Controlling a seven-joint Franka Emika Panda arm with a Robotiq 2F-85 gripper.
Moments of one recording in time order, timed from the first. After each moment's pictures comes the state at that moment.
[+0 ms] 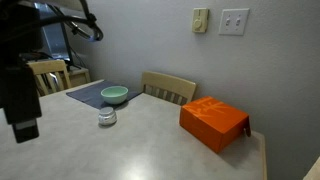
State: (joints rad) arm -0.14 -0.37 -0.32 -2.47 -0.07 1.98 -0.31
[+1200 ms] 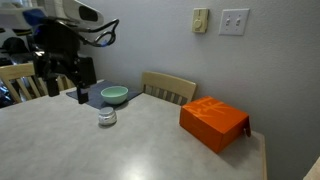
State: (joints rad) arm -0.03 -0.18 -0.16 -2.36 -0.09 2.11 -0.44
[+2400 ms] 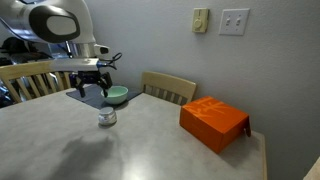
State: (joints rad) arm 0.04 0.29 0.07 -2.10 -0.03 2.46 -0.52
